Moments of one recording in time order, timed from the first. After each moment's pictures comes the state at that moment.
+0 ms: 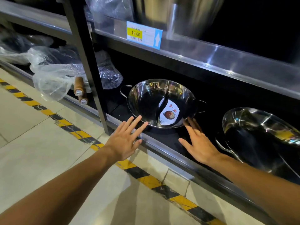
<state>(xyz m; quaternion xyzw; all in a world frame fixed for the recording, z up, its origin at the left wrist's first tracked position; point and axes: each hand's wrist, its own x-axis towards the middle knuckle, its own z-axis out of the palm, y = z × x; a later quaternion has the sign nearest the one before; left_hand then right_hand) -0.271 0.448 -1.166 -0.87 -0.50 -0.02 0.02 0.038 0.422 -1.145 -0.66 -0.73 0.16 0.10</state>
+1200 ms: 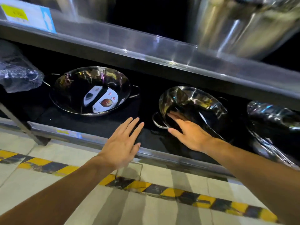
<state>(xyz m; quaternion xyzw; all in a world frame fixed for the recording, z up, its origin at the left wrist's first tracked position) -0.103 0.400 -1.150 -0.94 -0.34 -0.09 -0.03 0.167 0.332 -1.087 -0.72 -0.68 0.14 0.05</state>
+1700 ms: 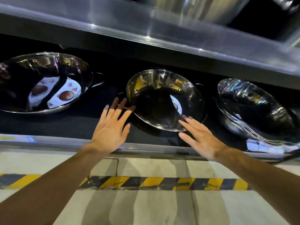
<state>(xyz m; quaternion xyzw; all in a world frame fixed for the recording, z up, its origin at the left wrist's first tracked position) -0.017 0.414 -1.168 -0.94 -0.32 -0.14 -0.02 0.255 0.217 -1.124 -0.80 -0.57 0.19 0.07</state>
